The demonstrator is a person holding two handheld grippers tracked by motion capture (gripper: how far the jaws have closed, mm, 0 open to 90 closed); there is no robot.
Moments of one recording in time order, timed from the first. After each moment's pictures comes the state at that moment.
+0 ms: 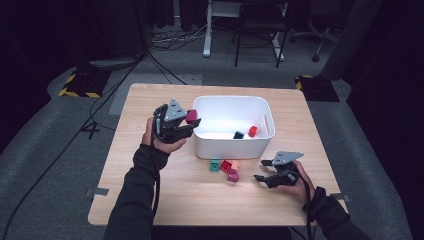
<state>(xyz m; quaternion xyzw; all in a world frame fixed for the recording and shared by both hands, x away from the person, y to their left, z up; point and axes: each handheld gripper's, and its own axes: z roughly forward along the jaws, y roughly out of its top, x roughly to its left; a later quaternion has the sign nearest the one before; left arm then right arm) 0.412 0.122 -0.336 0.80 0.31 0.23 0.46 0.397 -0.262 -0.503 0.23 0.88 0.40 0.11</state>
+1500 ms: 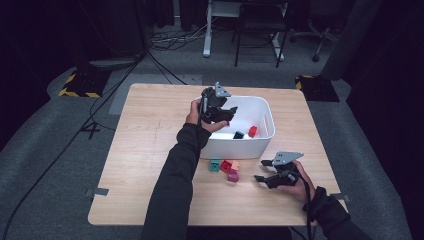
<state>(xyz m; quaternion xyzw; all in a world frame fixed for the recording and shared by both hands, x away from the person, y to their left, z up) 0.483 0.026 -0.342 0.81 0.34 0.20 0.43 0.397 -0.262 -0.503 0.23 0.88 0.40 0.11</state>
